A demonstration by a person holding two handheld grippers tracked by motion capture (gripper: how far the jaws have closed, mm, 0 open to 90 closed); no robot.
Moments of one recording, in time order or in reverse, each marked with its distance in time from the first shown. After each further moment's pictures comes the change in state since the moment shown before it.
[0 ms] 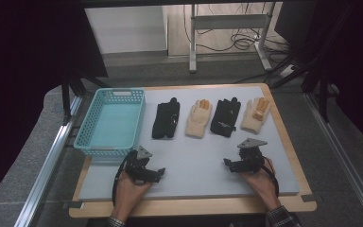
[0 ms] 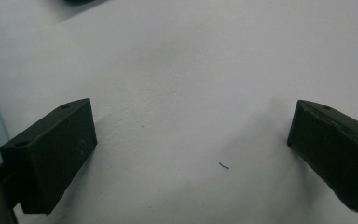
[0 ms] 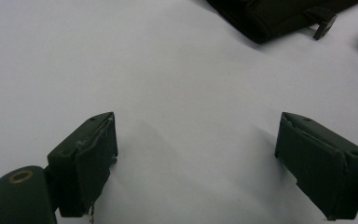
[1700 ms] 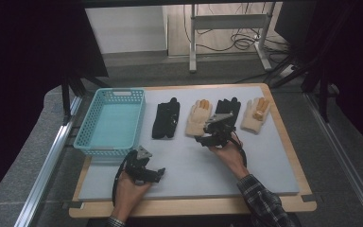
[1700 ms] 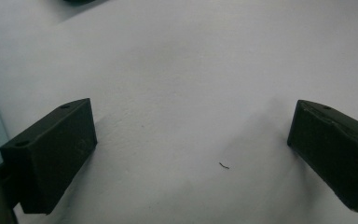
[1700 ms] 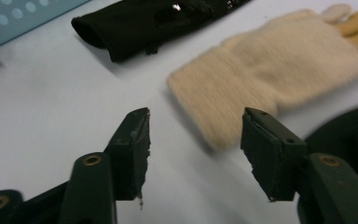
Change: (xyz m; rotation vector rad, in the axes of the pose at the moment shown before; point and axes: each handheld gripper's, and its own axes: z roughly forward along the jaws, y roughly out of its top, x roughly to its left) left arm 0.000 0.000 0.000 -0.001 0.001 0.001; right arm 0.032 0.106 0.067 -0.044 0.182 -0.055
